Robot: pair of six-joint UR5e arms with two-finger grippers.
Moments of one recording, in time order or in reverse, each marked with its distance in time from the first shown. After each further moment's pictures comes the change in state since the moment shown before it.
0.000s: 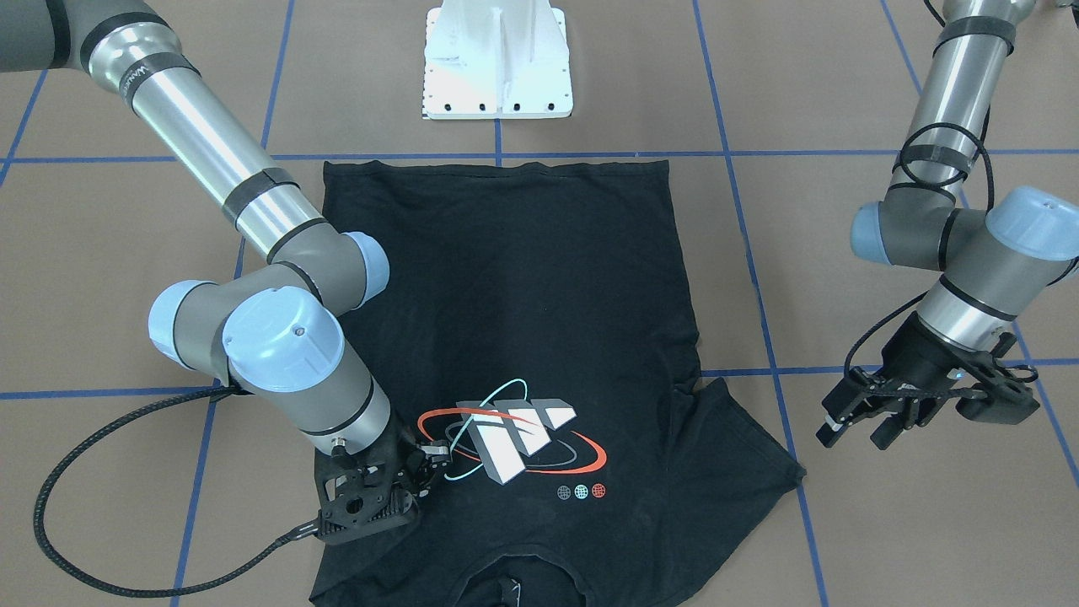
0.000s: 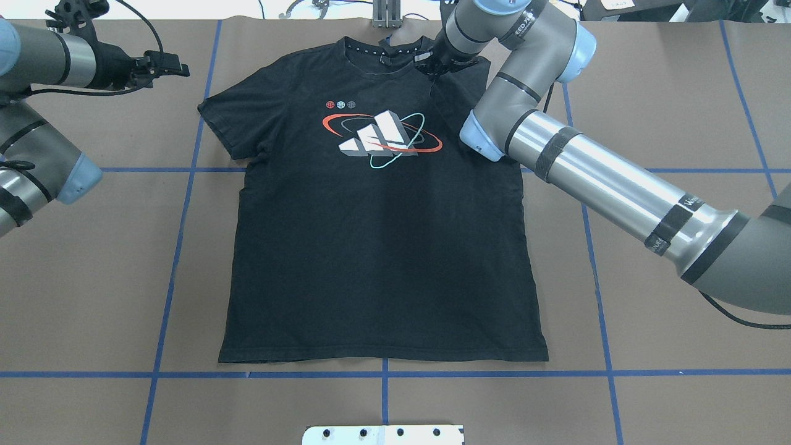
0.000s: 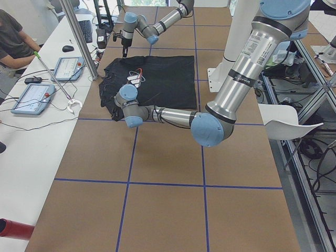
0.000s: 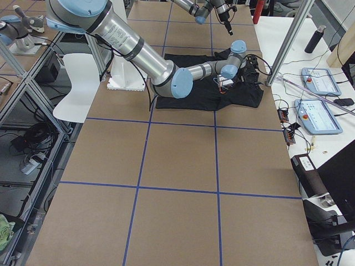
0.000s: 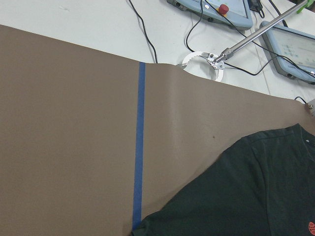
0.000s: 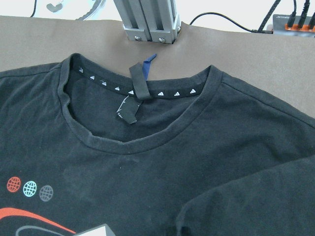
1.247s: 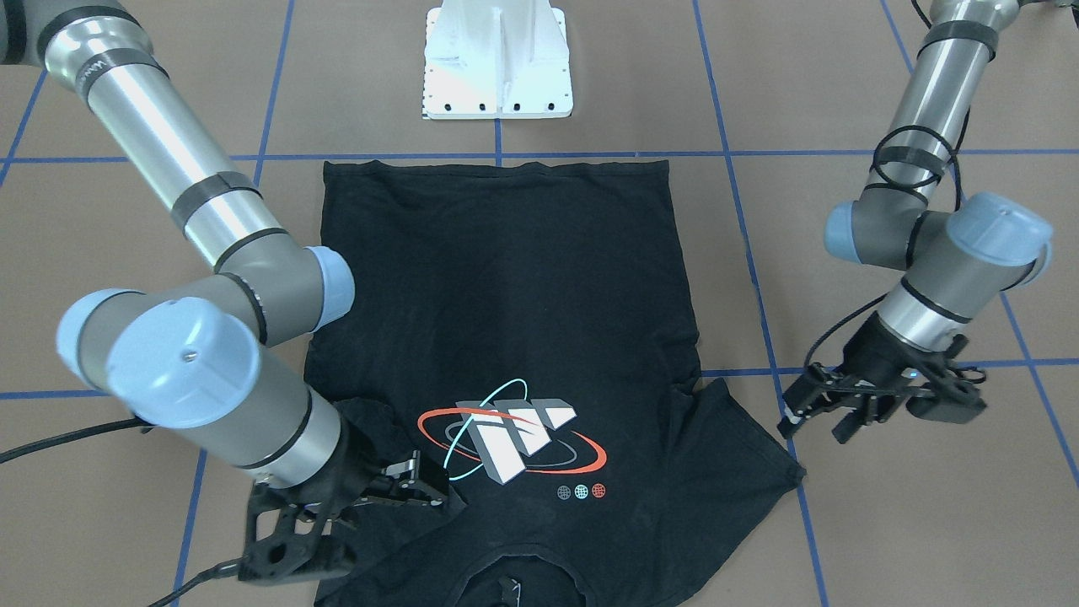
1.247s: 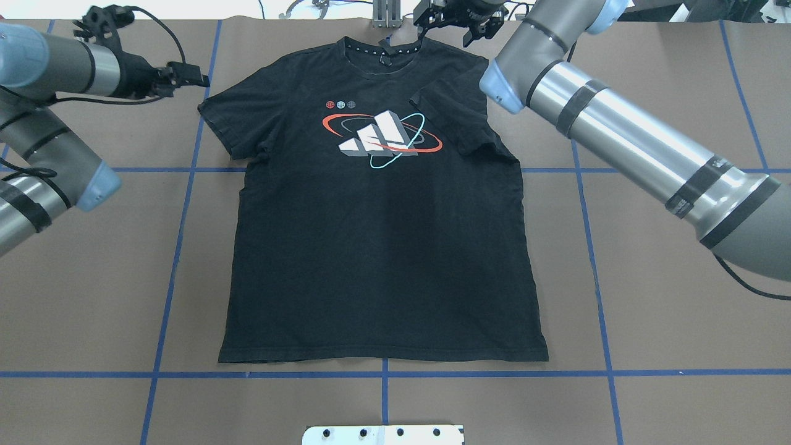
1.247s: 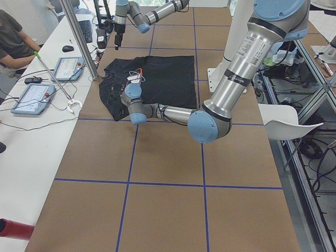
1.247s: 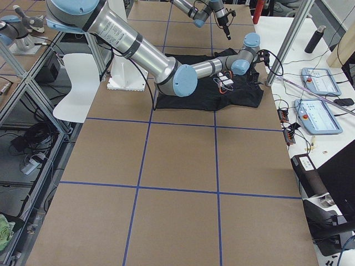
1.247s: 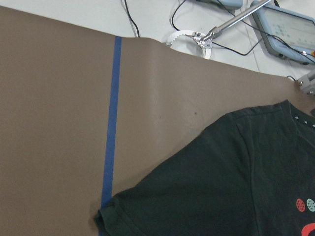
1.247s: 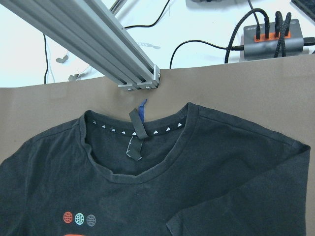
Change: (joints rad) left arm 0.101 -0.042 0.044 0.018 0.065 0.009; right arm 0.147 0.023 0.010 -0.003 0.236 0.174
